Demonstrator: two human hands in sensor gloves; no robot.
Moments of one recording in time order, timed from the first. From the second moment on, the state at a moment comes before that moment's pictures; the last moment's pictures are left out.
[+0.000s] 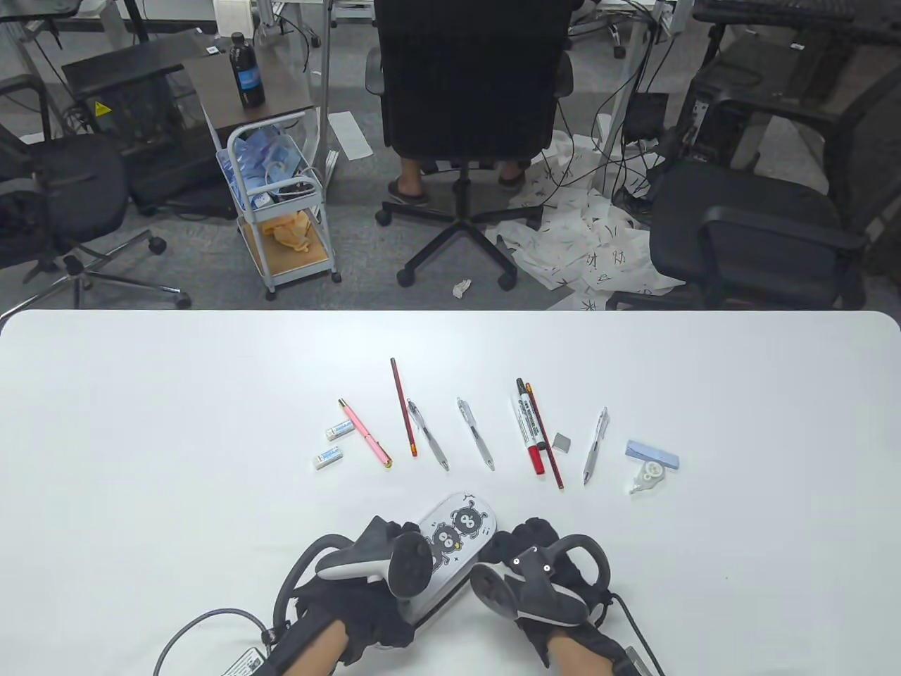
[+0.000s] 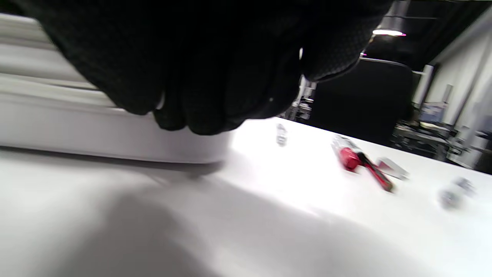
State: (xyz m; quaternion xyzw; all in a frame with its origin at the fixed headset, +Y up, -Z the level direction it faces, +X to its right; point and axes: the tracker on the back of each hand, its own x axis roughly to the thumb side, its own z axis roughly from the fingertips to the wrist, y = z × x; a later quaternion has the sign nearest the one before) left_hand -0.125 -0.728 -0.275 -0.36 -0.26 -0.06 0.89; right_hand 0.080 -0.737 -0.280 -0.20 0.07 -0.97 0.06
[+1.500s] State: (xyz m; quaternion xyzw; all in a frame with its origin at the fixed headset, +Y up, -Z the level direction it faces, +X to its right) left_hand -0.153 -0.694 -0.345 -0.21 -0.31 0.11 0.92; right_hand 0.133 -0.739 -0.299 -0.06 0.07 -0.99 -0.14
